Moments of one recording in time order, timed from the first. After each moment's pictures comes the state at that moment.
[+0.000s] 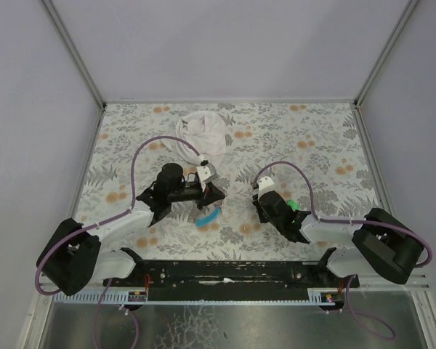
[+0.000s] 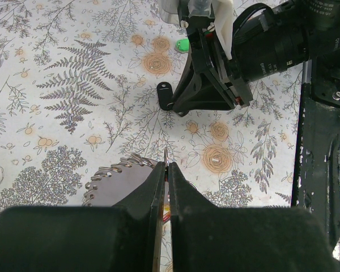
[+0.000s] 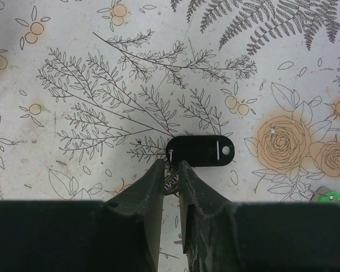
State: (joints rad) left arm -0.60 1.25 0.54 0.36 0.67 0.07; right arm 0.86 1.33 0.37 0.26 0.34 0.24
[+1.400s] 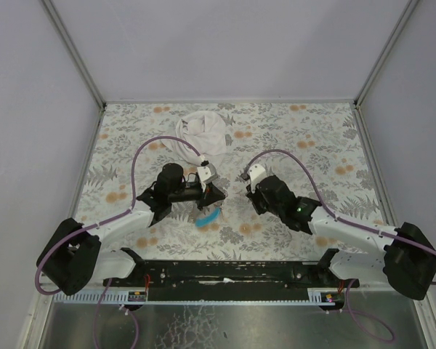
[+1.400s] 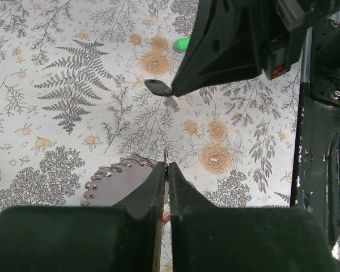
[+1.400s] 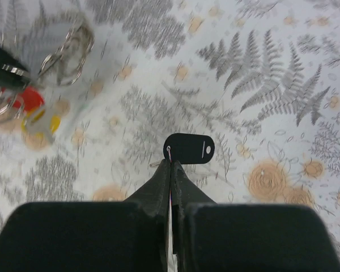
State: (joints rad) left arm -0.61 1.25 0.54 0.36 0.67 0.07; right arm 0.86 1.16 0.57 0.00 0.21 0.10
